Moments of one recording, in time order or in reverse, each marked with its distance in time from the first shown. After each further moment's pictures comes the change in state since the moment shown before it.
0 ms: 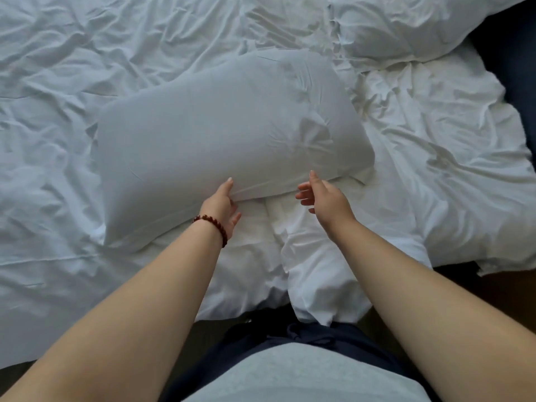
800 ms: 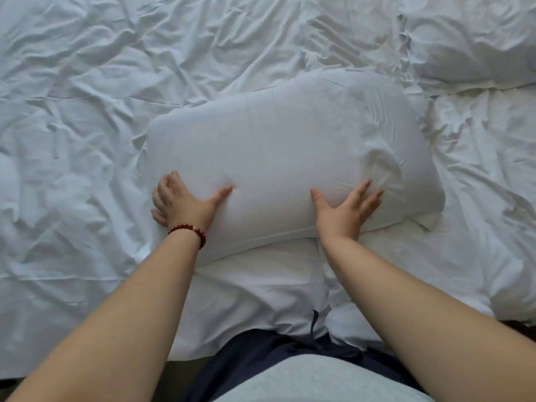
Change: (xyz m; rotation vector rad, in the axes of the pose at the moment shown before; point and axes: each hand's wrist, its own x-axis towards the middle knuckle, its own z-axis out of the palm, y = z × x) left_hand 0.075 0.118 -0.105 0.968 0.563 0.530; right_hand 0.071 -0.043 0.123 -0.338 0.442 -0.026
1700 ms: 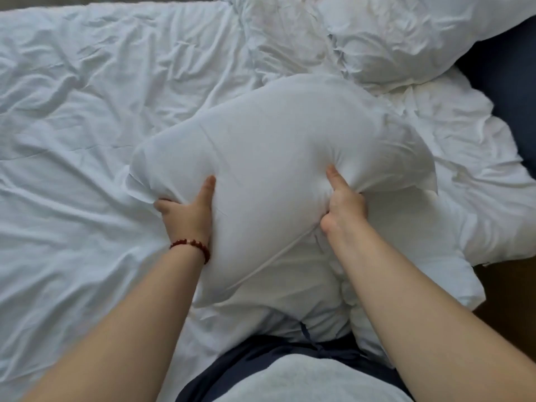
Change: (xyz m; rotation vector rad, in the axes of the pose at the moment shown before) left_hand 0.022 0.035 -0.048 -0.640 -0.192 -0.069; right_hand -0.019 -0.076 -0.010 1.105 0.195 0.543
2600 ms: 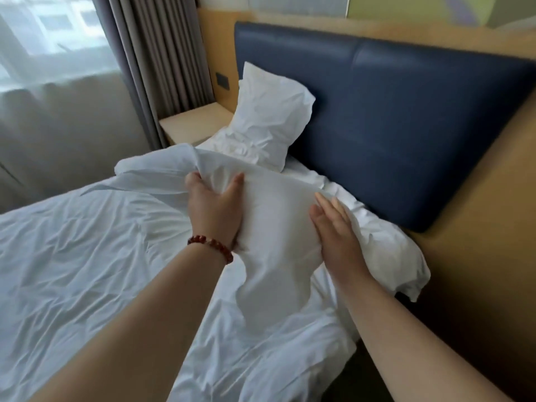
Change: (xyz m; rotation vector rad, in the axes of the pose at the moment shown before) left_hand -0.347 0.179 0.266 -0.105 -0.428 0.719; right_hand 0.036 -0.286 -0.284 -0.404 -0.272 -0.782
